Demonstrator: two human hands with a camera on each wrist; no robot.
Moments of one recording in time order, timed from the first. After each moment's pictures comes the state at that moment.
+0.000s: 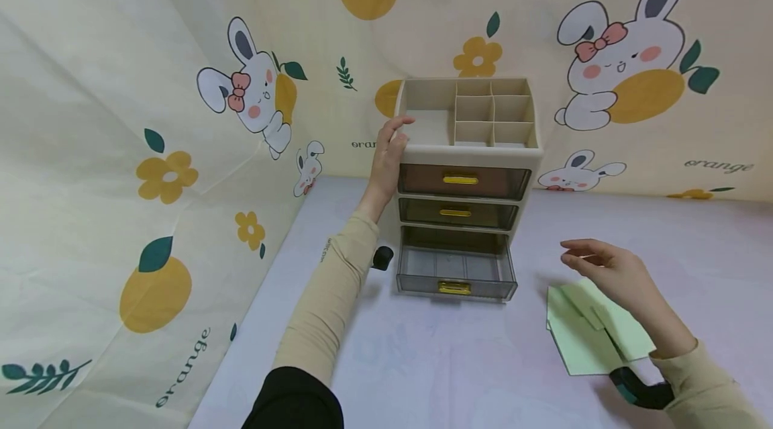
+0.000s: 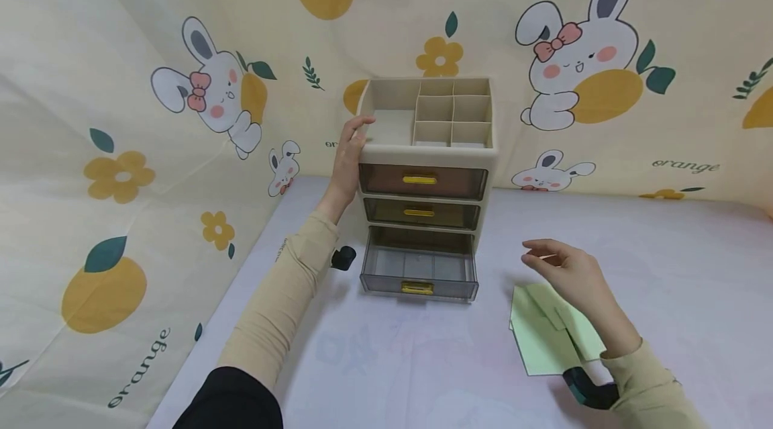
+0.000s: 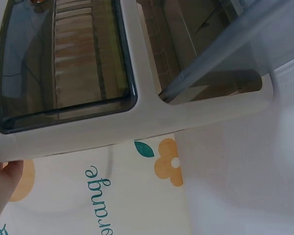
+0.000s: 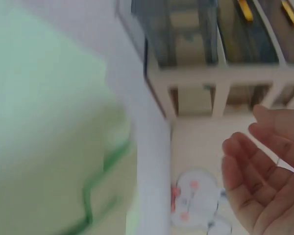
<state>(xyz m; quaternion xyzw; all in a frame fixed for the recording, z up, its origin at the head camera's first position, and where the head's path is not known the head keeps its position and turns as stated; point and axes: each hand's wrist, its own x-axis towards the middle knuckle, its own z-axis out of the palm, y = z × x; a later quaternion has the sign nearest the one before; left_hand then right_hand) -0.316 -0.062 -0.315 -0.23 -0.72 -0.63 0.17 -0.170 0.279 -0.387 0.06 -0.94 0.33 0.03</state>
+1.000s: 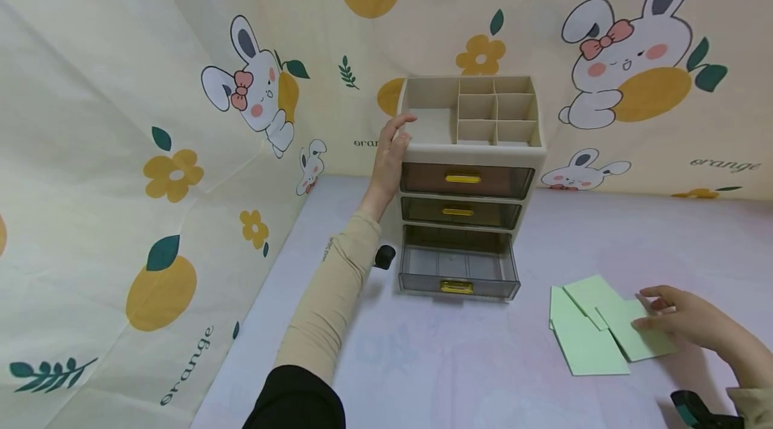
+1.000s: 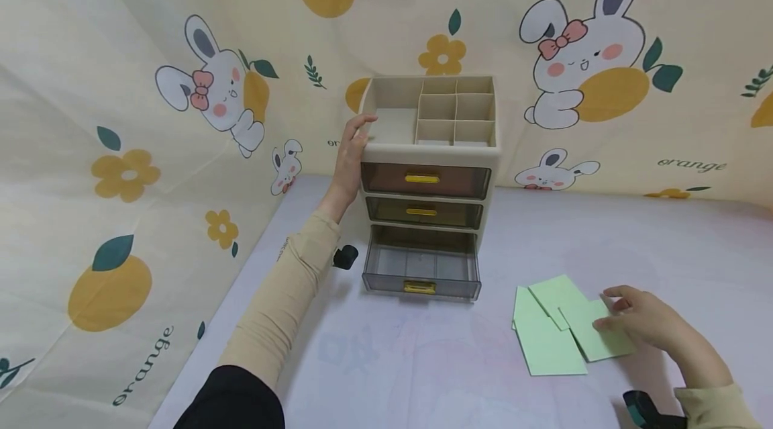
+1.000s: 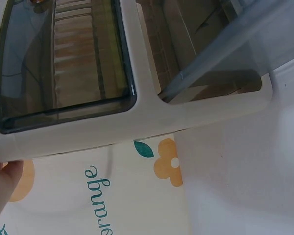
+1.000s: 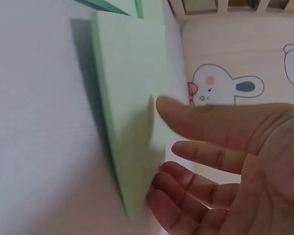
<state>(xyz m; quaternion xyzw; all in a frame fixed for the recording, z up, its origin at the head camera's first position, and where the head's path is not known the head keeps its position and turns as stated) -0.297 -0.063 -0.301 -0.23 -0.73 -0.62 0.16 -0.156 0.380 -0.427 0.01 -0.95 0.23 -0.20</state>
